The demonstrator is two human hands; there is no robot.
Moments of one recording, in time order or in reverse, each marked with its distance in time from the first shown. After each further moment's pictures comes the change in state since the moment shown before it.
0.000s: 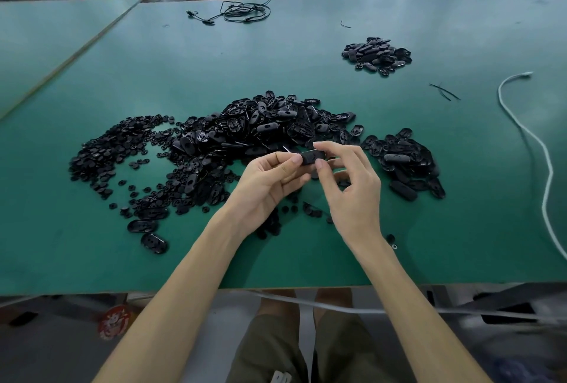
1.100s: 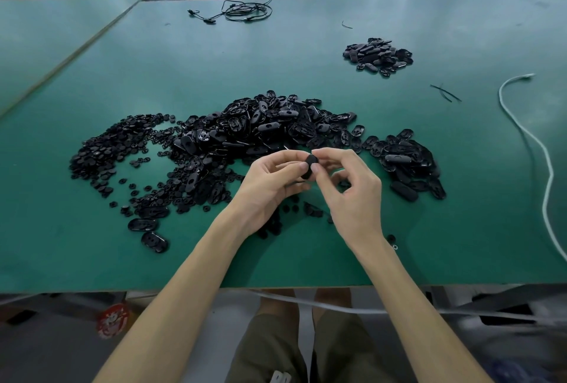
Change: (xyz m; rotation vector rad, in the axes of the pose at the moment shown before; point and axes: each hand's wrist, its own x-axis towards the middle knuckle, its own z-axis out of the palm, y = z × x) left_hand 0.003 -0.007 -0.004 0.262 0.015 0.059; right_hand -0.001 0.002 0.000 0.071 -0.043 -0.010
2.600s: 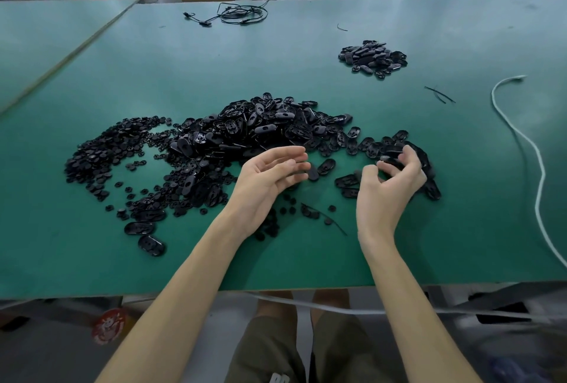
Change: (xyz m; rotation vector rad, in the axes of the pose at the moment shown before) left_hand -0.001 0.001 -0.002 -0.086 0.069 0.055; right_hand 0.009 0.008 -0.014 0.097 0.514 0.526
